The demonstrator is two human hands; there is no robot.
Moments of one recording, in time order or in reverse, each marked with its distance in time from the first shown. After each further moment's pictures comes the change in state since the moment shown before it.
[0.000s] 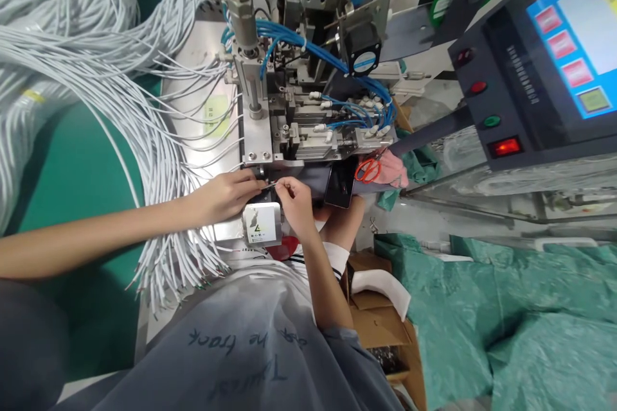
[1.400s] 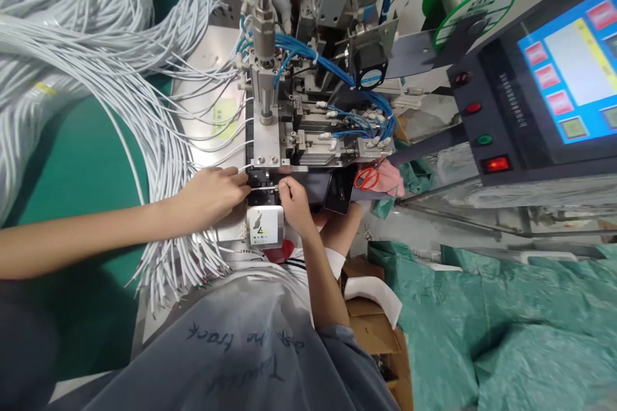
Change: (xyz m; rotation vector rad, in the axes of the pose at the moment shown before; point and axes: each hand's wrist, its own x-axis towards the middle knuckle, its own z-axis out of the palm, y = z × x) left_hand -0.001 0.020 -0.034 0.455 -0.166 -0.083; right_hand 0.013 0.012 0.002 -0.116 -0.128 -0.046
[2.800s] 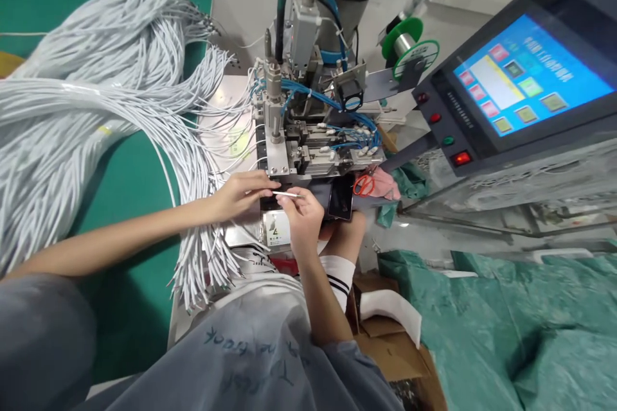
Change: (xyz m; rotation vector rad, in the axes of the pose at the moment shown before) left_hand 0.006 -0.014 0.009 -0.781 0.488 0.161; right_hand -0.044 -0.059 0.029 0.337 0.393 -0.112
